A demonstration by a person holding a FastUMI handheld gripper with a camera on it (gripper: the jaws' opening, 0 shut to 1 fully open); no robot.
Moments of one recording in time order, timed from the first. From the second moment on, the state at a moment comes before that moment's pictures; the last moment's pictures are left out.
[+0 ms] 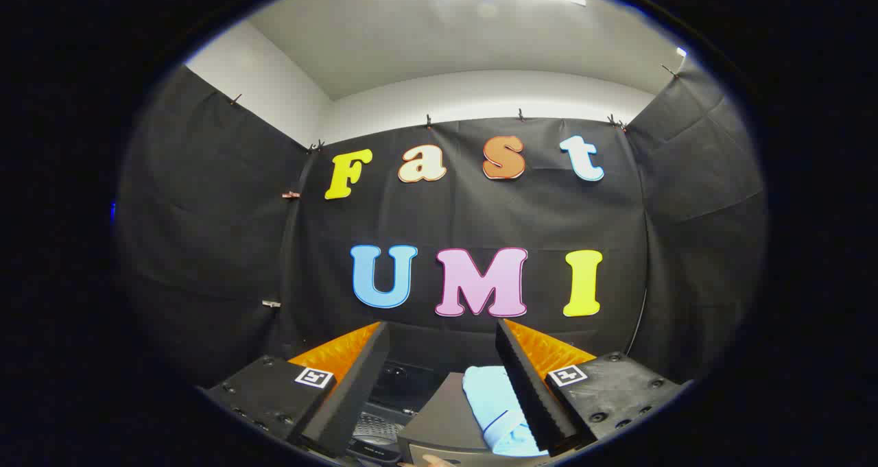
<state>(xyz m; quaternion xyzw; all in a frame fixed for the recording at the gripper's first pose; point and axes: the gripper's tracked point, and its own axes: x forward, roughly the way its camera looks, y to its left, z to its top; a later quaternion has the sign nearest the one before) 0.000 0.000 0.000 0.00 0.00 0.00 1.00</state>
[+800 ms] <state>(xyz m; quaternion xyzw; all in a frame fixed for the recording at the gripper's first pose) -0.003 0.000 0.000 0.01 0.00 0.00 1.00</state>
